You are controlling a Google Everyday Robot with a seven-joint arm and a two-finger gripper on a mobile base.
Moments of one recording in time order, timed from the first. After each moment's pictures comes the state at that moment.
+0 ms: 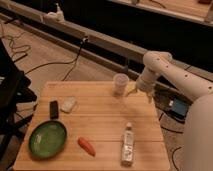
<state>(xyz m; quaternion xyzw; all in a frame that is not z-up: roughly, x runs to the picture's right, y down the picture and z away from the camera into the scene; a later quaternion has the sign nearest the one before) 0.204 0.064 0.814 -0.32 0.23 0.73 0.56</state>
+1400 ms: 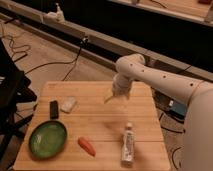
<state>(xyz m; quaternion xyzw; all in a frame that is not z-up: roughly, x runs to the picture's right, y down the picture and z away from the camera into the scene) 0.058 0.076 0.799 -0.30 0.12 0.58 0.75</state>
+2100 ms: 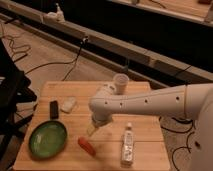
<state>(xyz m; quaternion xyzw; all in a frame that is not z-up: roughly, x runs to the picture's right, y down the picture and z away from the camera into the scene) -0.020 0.204 0.744 -0.31 0.12 0.46 0.82</state>
